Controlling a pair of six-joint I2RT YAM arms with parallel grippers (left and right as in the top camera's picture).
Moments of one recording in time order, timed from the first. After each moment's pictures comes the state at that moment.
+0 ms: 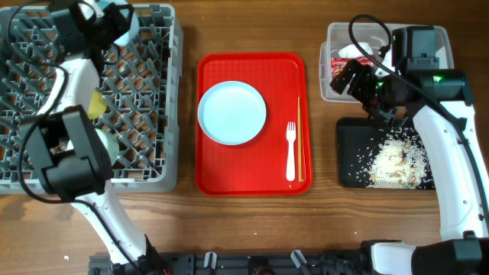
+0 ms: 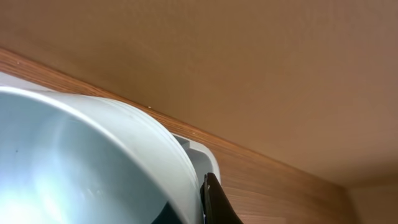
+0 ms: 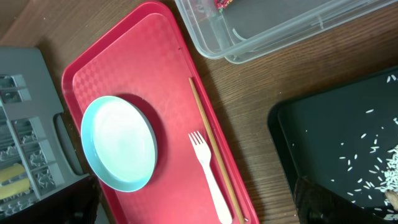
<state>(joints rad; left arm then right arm) 0.24 2.15 1.61 0.10 0.62 -0.53 0.03 1.49 1.42 -1.05 -0.25 0.55</state>
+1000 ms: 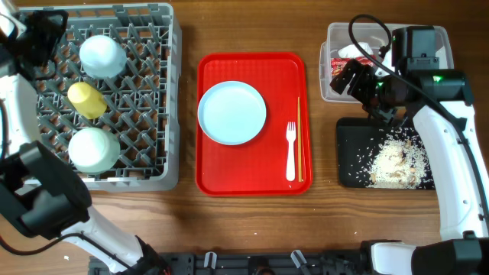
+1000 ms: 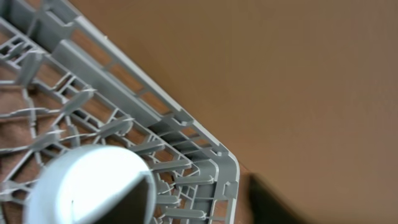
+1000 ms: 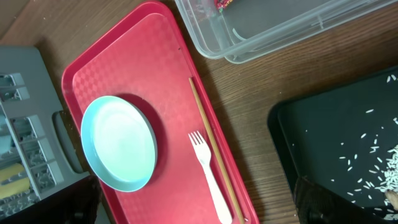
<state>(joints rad) 0.49 1.95 1.62 -0.24 0.62 -0.60 0.03 1.49 1.42 -1.05 -0.25 0.55</state>
